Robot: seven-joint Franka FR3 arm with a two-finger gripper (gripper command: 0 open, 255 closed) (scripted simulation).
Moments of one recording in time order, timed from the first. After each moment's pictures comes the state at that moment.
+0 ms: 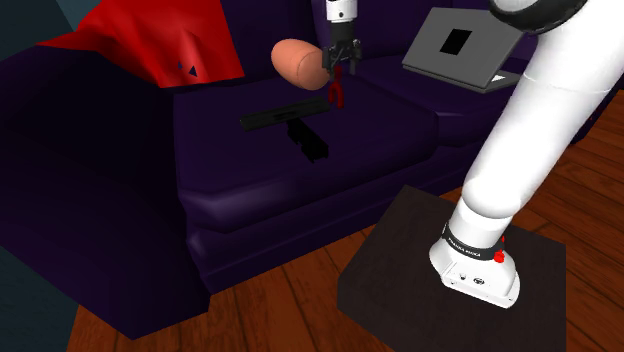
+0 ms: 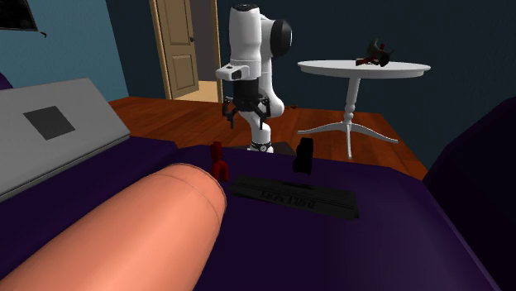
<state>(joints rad) -0.11 -0.05 -0.19 -1.77 -0.02 1.66 -0.04</state>
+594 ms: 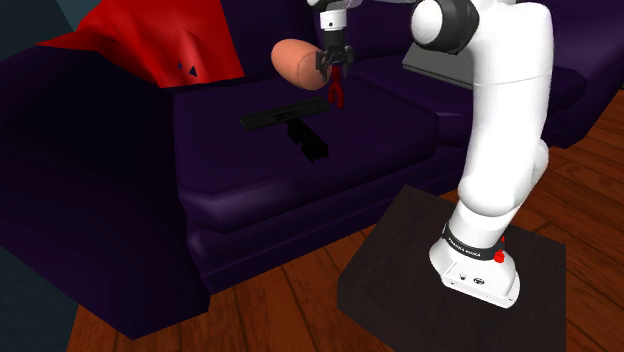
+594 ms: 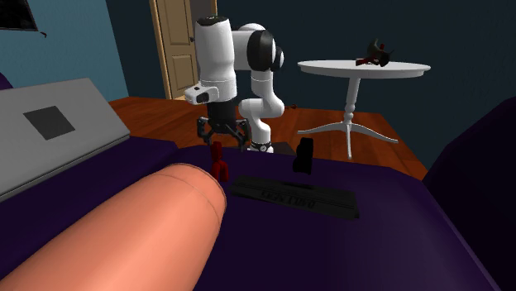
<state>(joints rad) -0.19 0.33 -0.25 -1.37 0.08 1.60 -0.04</state>
